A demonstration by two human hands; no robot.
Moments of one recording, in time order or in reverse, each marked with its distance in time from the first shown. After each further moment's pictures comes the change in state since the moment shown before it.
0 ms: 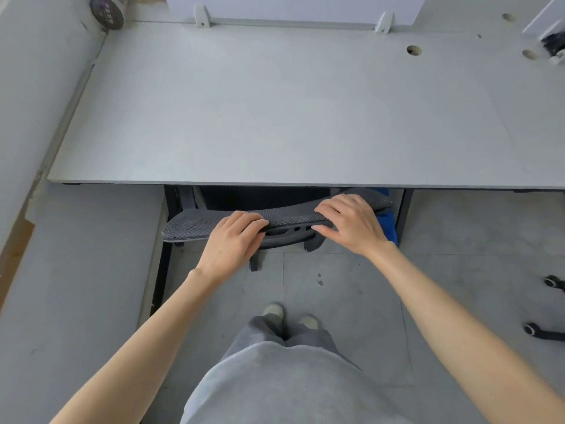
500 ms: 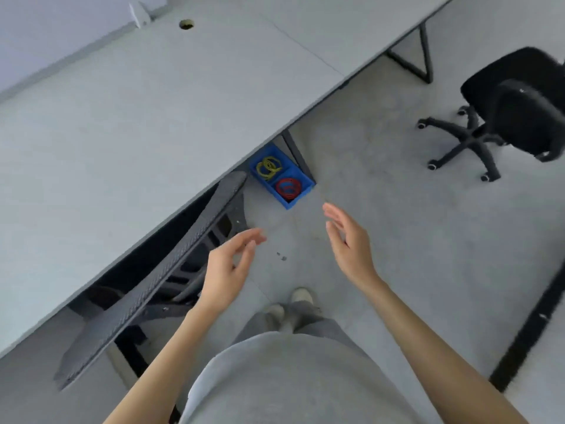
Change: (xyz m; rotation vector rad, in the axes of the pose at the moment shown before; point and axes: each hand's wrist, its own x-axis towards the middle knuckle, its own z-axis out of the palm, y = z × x) left_hand 0.059 0.133 0.021 -0.783 -0.530 -0.010; right_hand -0.170 -0.074 -0.056 0.723 0.633 1.325
